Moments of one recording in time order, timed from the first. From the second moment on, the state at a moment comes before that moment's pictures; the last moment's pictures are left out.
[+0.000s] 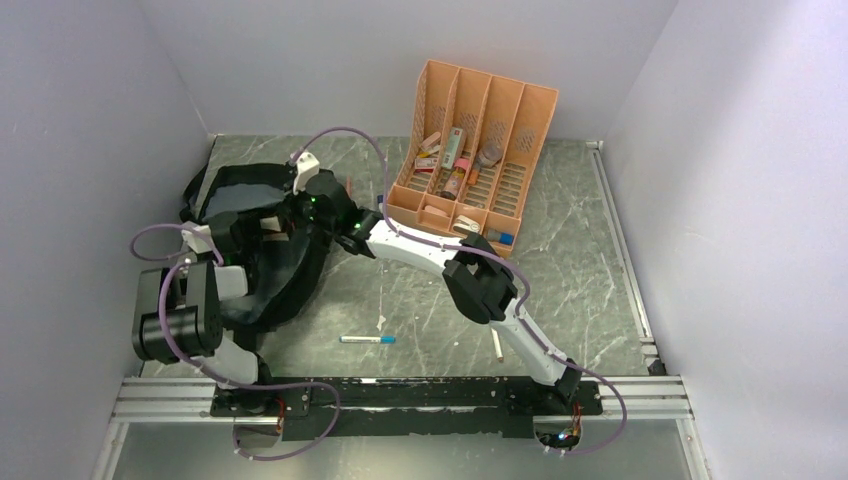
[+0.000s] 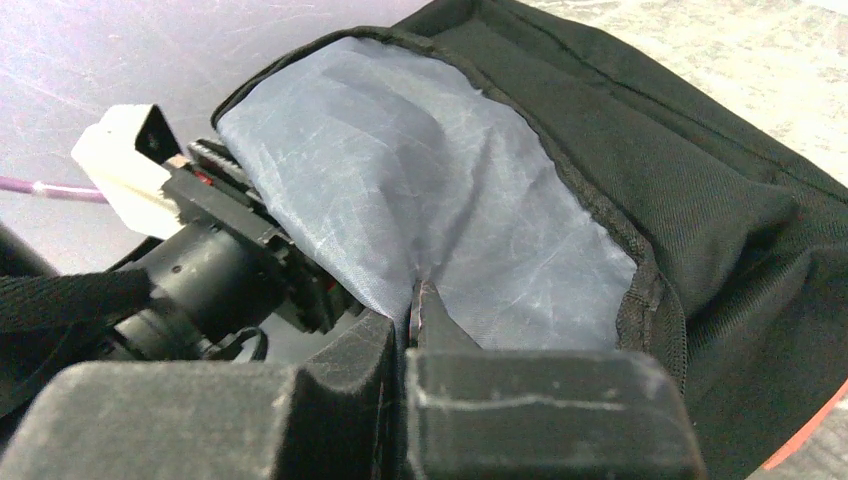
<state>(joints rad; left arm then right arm) 0.17 1.53 0.46 0.75 -0.20 -1.47 1.00 2.39 2.02 0.19 0.01 0.29</state>
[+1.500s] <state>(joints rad) 0.20 0.93 0.77 -0.48 -0.30 -1.05 1.00 2.41 2.00 0.15 -0.09 0.19</state>
